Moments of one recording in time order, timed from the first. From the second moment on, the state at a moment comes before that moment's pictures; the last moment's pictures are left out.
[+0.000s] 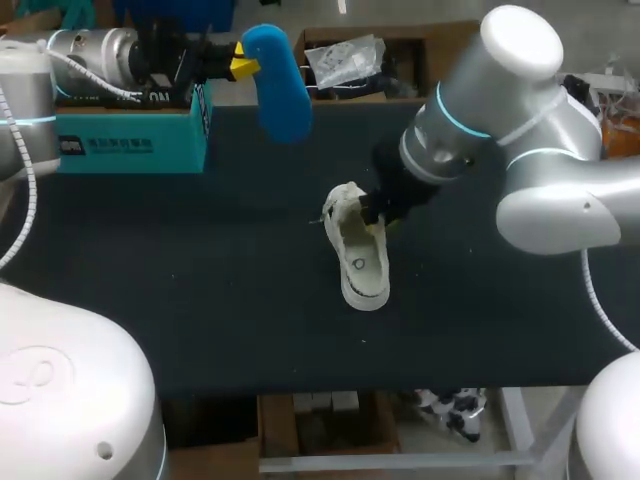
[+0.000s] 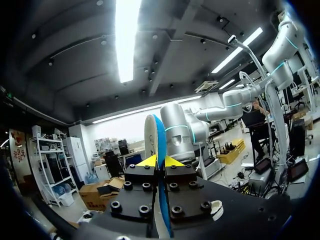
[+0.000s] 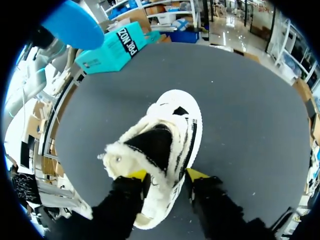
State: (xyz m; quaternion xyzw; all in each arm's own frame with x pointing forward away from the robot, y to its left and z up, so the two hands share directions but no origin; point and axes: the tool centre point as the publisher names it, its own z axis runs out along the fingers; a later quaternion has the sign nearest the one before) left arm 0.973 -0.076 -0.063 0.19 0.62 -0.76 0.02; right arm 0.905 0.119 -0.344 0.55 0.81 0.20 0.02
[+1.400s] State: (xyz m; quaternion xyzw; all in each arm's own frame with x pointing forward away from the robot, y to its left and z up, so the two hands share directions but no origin) left arm 0.842 -0.111 -0.092 0.04 0.60 -0.79 -0.12; right arm 0.851 0.050 -0.307 0.58 0.75 0.29 -0.09
